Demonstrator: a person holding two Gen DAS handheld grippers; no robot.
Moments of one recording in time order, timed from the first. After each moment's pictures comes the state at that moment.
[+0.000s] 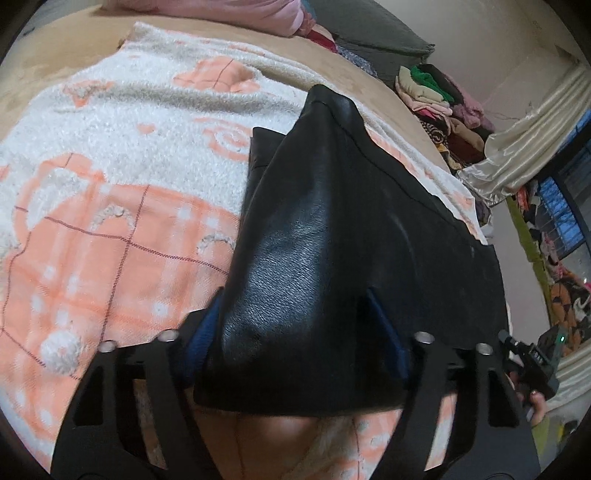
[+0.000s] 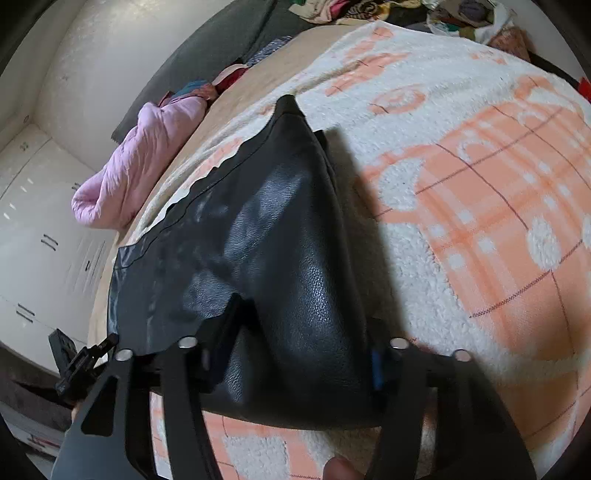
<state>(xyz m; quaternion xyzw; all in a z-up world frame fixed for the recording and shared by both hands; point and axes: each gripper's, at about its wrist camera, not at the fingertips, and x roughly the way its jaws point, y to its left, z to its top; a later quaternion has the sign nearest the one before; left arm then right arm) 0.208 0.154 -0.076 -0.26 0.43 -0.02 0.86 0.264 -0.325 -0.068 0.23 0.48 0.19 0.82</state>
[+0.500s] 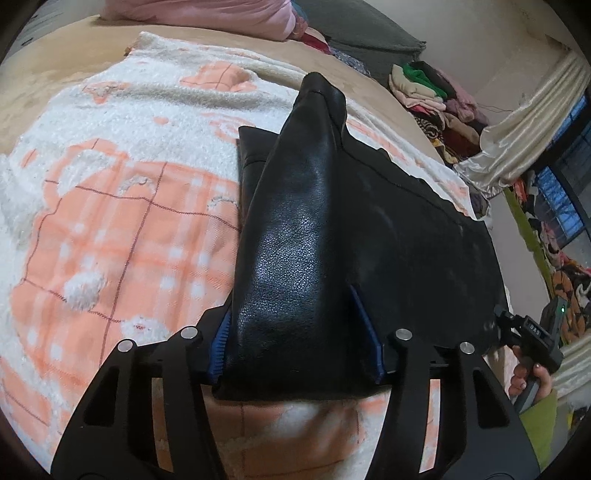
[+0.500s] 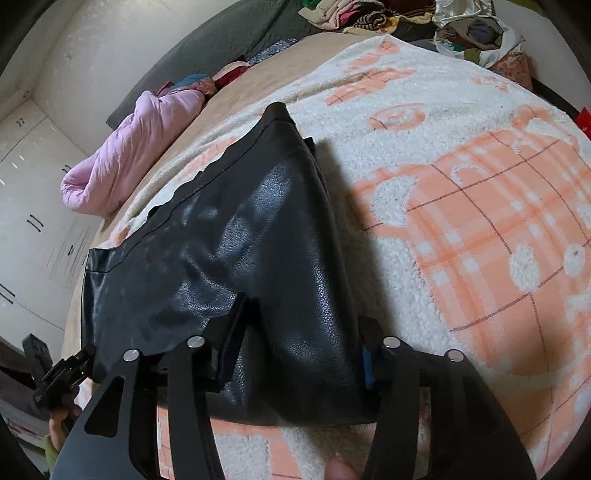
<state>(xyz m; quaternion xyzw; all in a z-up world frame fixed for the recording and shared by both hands) 0.172 0.147 -0.069 -0.25 0.43 -0.01 0.87 0.263 -0.323 -0.061 0.18 0.48 0.17 0.84</state>
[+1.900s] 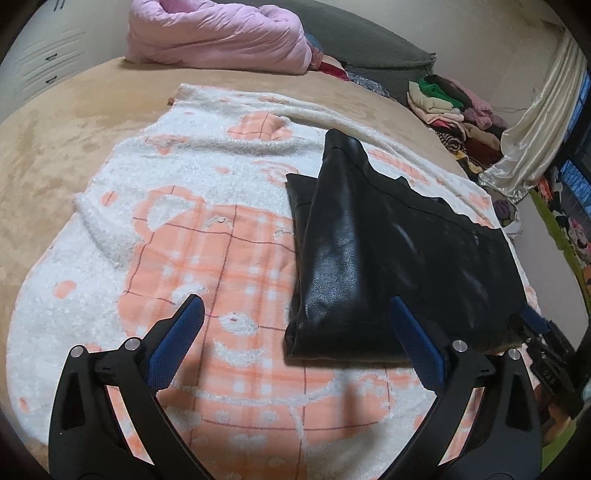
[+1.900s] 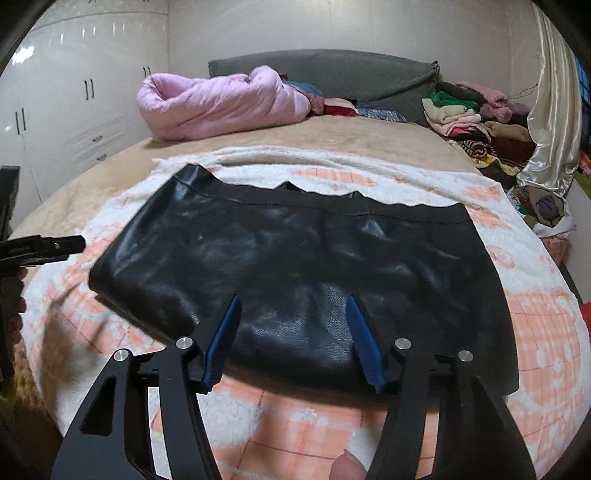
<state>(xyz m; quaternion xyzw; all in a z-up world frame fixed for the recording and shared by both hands) 0.132 0.164 -0.029 -0.19 0.39 0.05 0.90 0.169 -0.148 -0.017 -0.08 0.34 0.25 0.90</state>
